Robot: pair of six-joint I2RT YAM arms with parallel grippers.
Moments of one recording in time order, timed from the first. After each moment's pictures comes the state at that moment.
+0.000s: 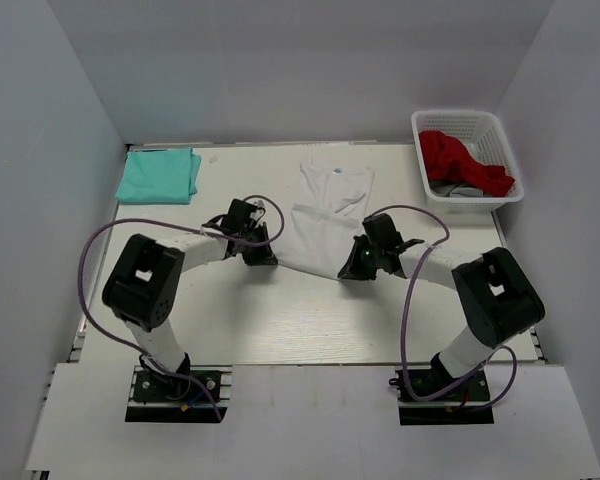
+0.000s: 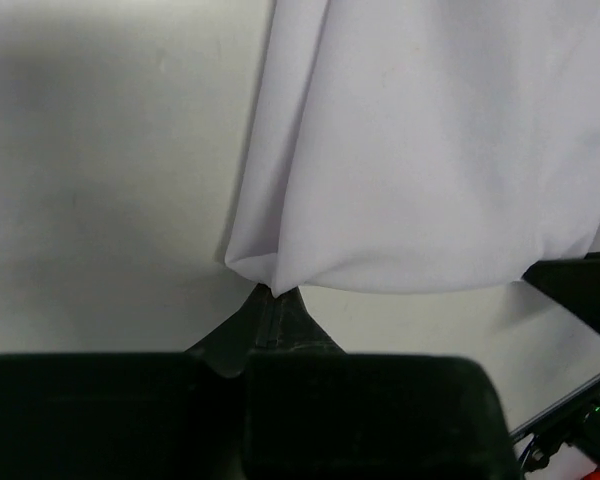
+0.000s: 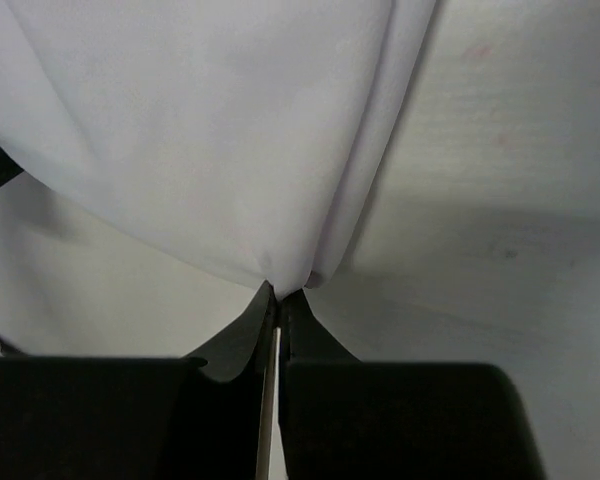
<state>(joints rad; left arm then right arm) -0.43 1.78 0.98 -0.16 0.25 -0.58 0.52 1.62 0.76 -0.08 -0.22 0.77</state>
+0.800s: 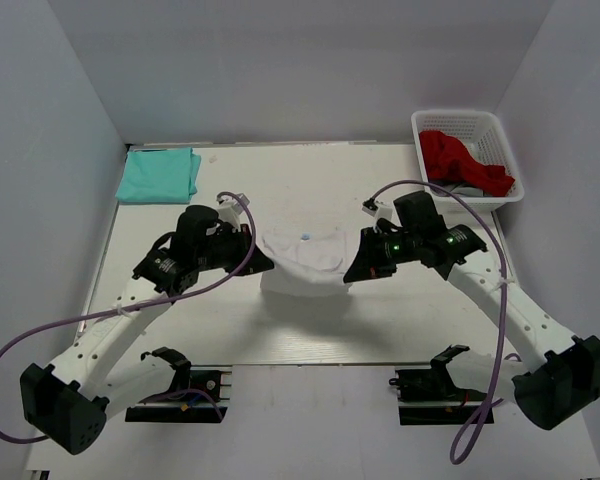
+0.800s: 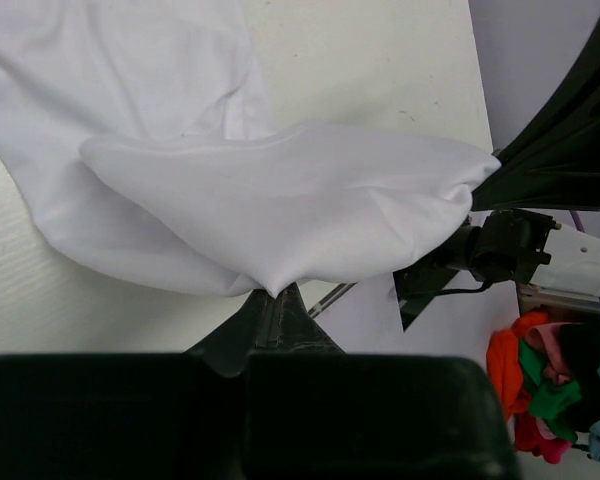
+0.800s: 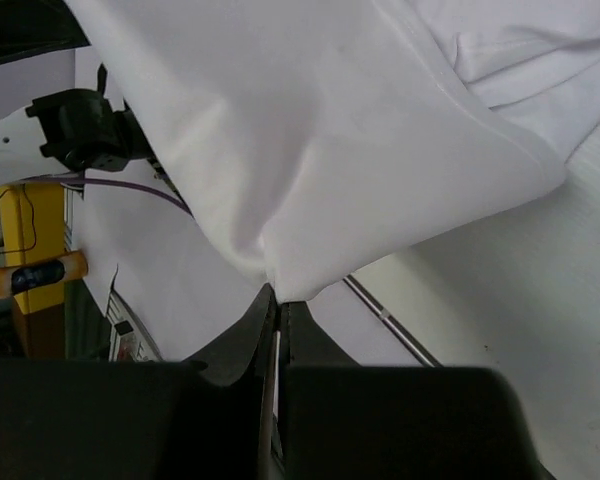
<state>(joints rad) -0.51 0.99 0.88 -0.48 0.42 -0.57 0.52 1.14 1.02 -0.75 -0.64 0.41</state>
